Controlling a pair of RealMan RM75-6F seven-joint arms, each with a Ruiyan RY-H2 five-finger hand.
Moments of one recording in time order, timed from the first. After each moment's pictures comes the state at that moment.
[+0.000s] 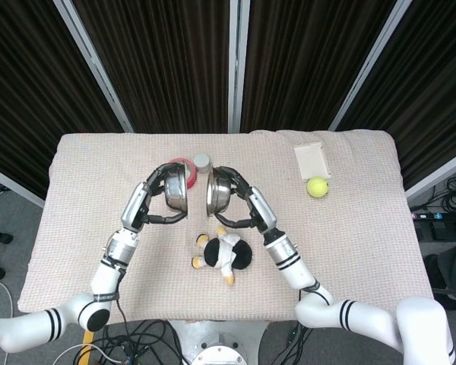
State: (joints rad) left arm -0.62 -1.63 -0.30 -1.47 1.40 1.22 -0.91; right arm 0.79 -1.83 0.32 -1.25 -1.44 1.14 1.03
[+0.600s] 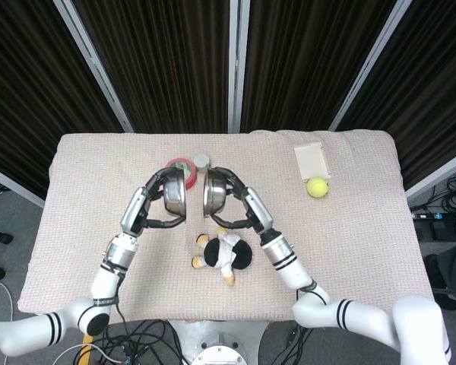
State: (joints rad) left arm -0.58 -1.63 -0.27 -1.46 1.41 1.25 -0.93; right arm 0.79 -1.83 0.31 -1.25 -1.45 1.16 1.01
